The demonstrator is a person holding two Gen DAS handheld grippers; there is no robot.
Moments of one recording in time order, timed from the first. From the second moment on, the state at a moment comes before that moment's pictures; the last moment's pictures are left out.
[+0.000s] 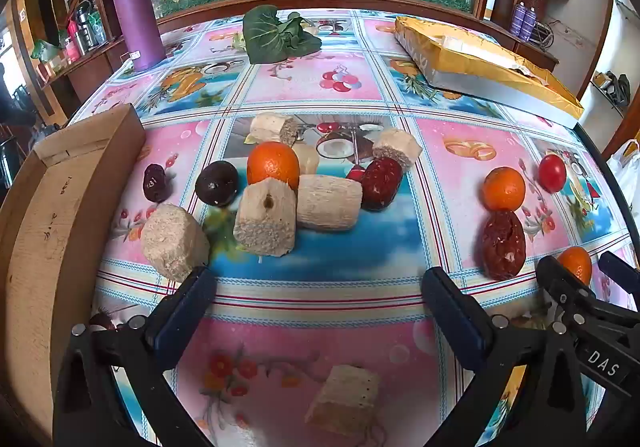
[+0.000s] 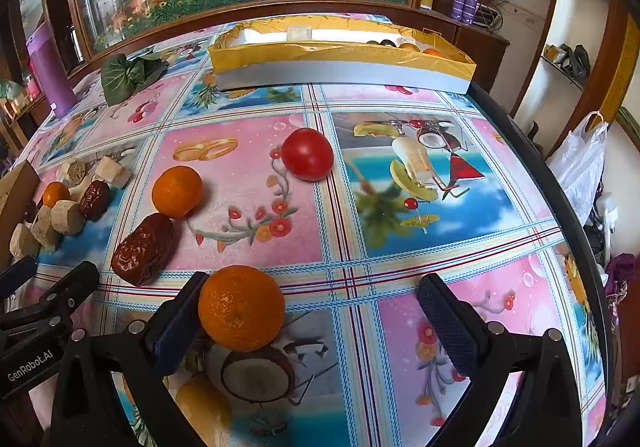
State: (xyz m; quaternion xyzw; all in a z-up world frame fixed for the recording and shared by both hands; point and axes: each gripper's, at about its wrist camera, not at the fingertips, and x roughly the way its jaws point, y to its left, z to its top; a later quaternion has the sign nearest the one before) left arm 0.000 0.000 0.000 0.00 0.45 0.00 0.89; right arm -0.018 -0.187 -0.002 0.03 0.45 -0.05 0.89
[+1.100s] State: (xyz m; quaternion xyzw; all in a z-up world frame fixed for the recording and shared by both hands) left arm 0.009 0.004 -0.001 0.02 0.48 -0.03 0.88; right arm -0.021 -0.188 -0.002 0.03 0.47 -0.05 0.88
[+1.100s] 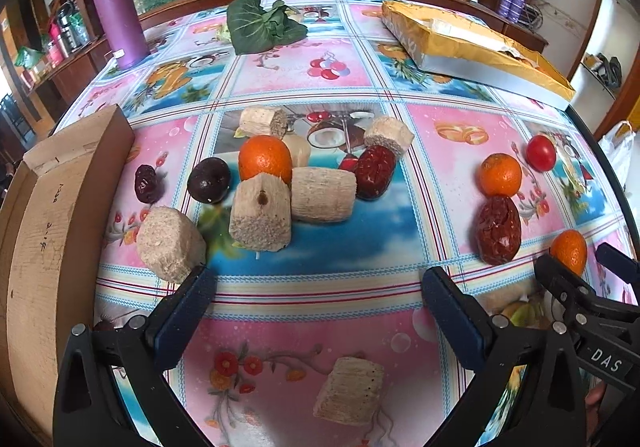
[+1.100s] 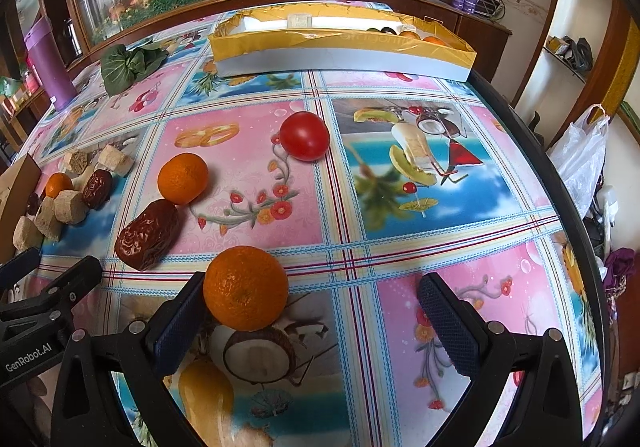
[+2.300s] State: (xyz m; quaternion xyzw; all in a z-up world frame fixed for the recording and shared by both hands) left arm -0.120 0.076 0.111 -0.03 0.27 0.02 0.96; right arm -0.126 -0.139 0.082 0.05 0.27 -0.05 0.96
